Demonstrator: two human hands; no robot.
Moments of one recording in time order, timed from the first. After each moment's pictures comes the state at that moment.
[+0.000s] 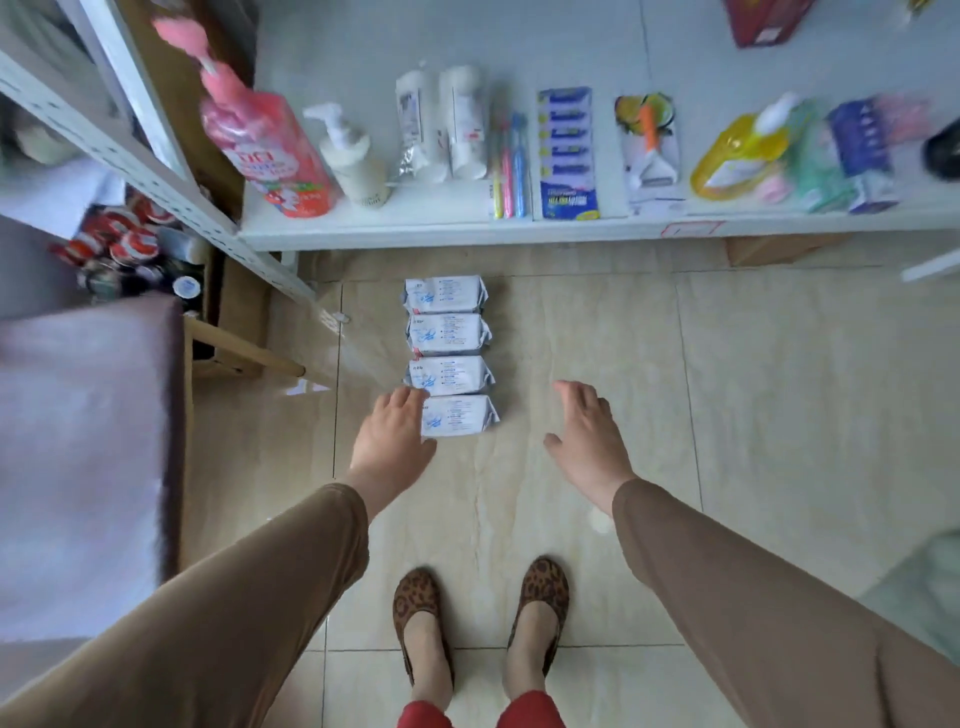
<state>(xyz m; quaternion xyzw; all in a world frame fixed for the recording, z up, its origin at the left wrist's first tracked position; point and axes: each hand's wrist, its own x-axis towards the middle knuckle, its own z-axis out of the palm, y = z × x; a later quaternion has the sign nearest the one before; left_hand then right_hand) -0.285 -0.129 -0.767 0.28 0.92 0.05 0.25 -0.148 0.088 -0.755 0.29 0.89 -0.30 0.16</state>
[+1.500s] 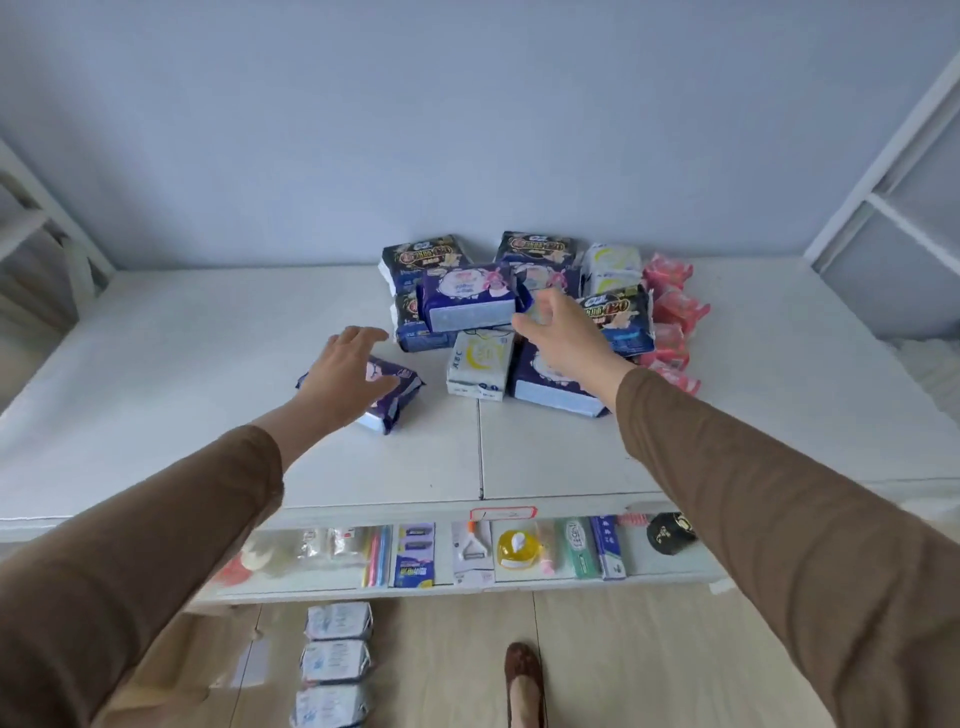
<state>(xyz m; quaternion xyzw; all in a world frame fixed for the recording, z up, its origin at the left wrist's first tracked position) -0.534 0.296 -0.219 0.31 0.93 0.20 0.05 -0.406 0.554 -0.177 0.23 0.90 -0.36 -0.10</state>
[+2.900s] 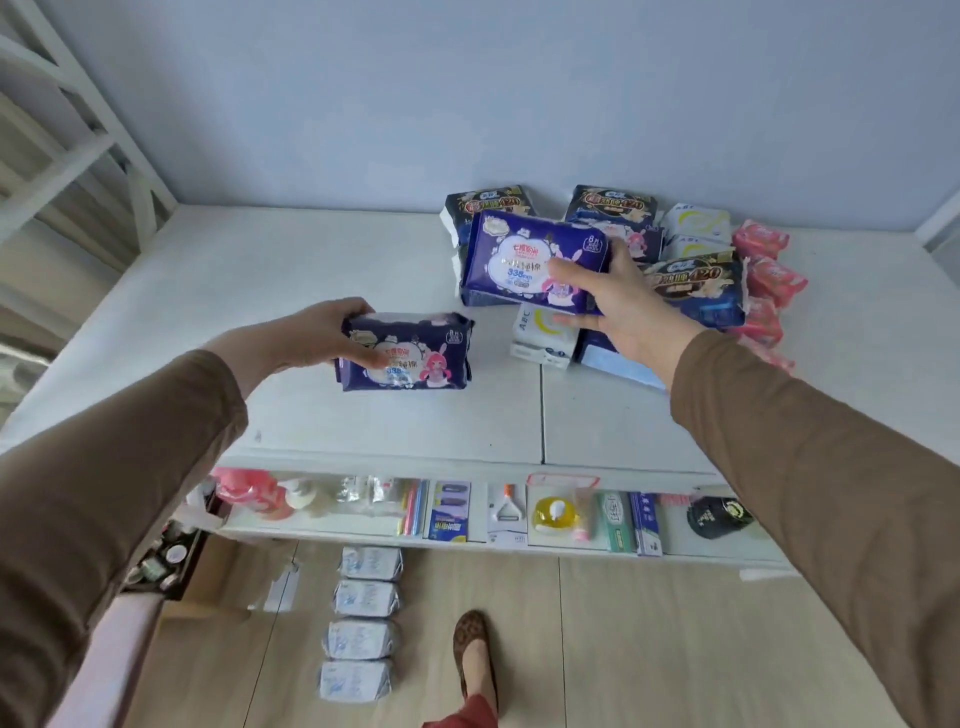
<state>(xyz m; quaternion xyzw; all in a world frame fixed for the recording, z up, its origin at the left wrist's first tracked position) -0.592 0.203 -0.213 0.22 0.87 0.31 0.32 -0.438 0.528 -0.192 0.22 0.63 -0.74 -0.07</state>
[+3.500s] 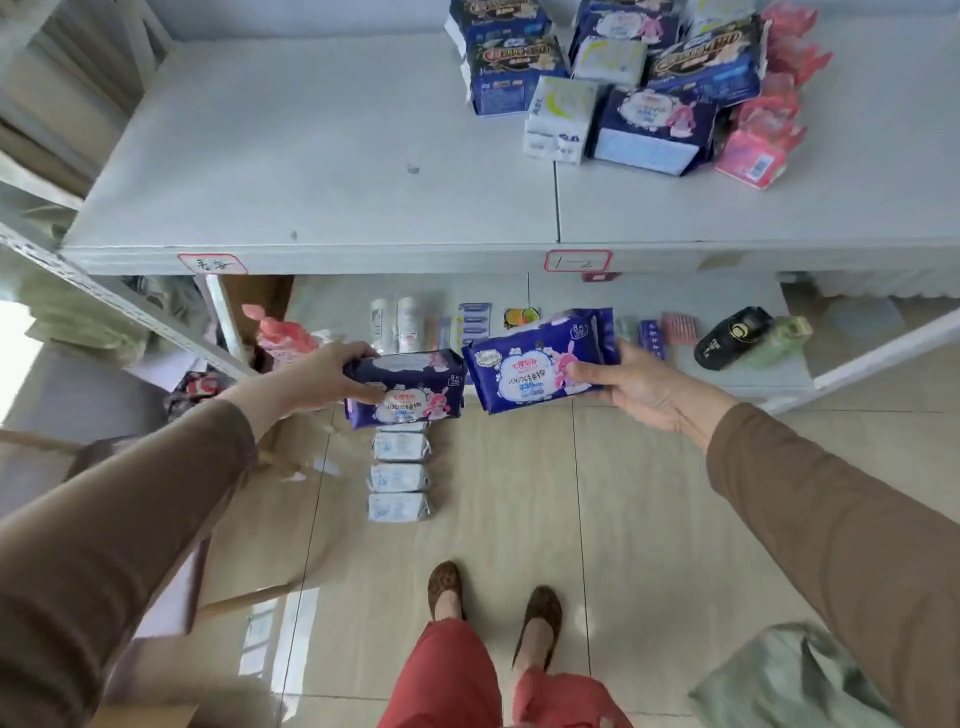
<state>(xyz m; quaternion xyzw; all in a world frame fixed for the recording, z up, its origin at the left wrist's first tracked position) -0.363 0.053 -0.328 0.21 0.89 0.18 0.37 -0.161 0.399 -0.339 0.24 0.56 -0.78 0.14</state>
